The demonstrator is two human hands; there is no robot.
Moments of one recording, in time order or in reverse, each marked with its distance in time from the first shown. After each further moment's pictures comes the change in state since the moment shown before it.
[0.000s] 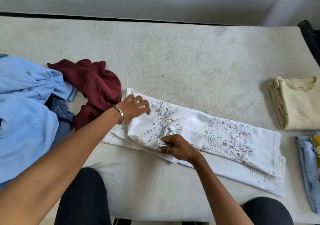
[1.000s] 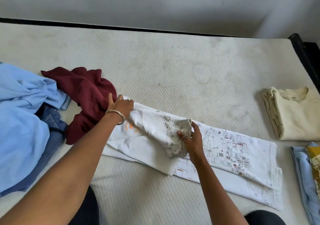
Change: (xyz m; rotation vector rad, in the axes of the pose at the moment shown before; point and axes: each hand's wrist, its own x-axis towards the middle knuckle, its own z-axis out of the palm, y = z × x) left_hand 0.029 -0.024 0.015 -0.367 -0.038 -0.622; right_hand 0.018 0.026 -0.038 0.409 0.805 0.303
